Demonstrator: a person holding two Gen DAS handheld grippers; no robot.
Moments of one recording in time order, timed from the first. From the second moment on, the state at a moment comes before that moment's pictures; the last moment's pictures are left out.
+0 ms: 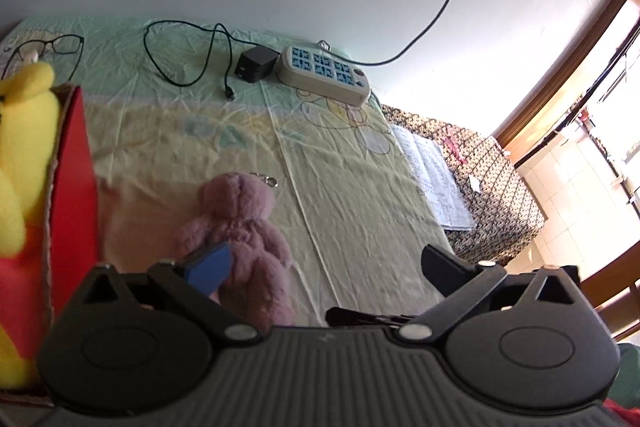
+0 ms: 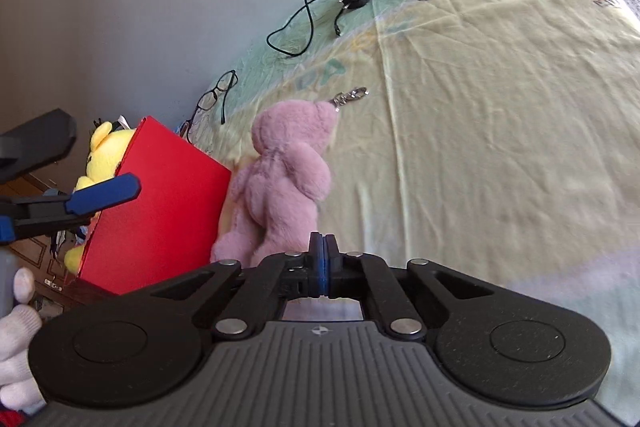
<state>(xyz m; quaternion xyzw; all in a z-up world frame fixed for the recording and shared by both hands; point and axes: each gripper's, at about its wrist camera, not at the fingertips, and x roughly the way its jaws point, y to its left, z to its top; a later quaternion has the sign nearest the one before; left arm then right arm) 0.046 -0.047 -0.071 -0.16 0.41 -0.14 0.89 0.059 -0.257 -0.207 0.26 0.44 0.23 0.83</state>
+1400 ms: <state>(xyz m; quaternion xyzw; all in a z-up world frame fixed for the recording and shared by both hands) 0.089 -0.061 -0.155 -0.09 0.49 -0.11 0.86 0.129 -0.248 -0.219 0.35 0.43 0.29 0.78</state>
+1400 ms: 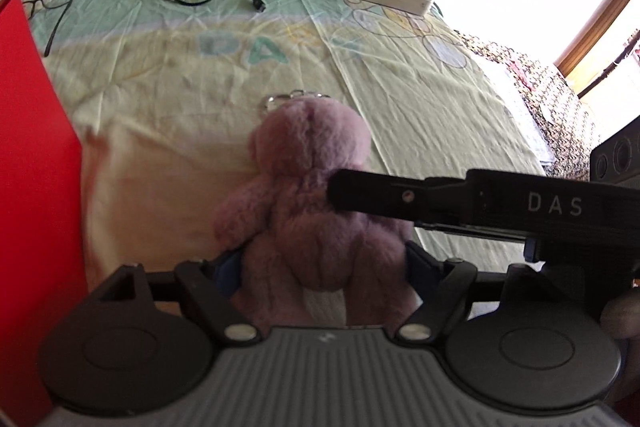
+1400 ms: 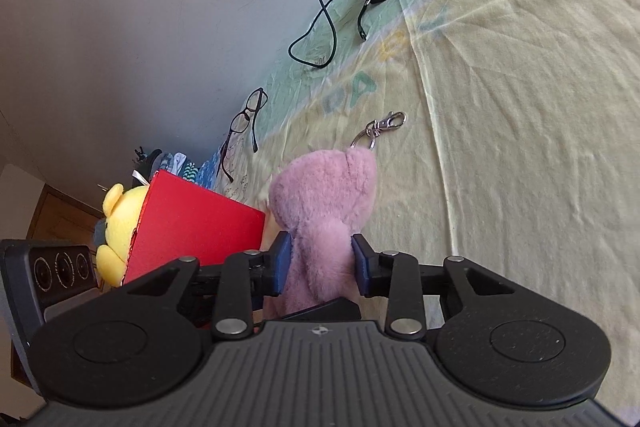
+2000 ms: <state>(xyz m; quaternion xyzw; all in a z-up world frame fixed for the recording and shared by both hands) 0.020 -0.090 -0.116 -0.04 0.47 -0.20 0.86 0.053 -0.272 -0.183 0.36 0.42 0.27 0.79</state>
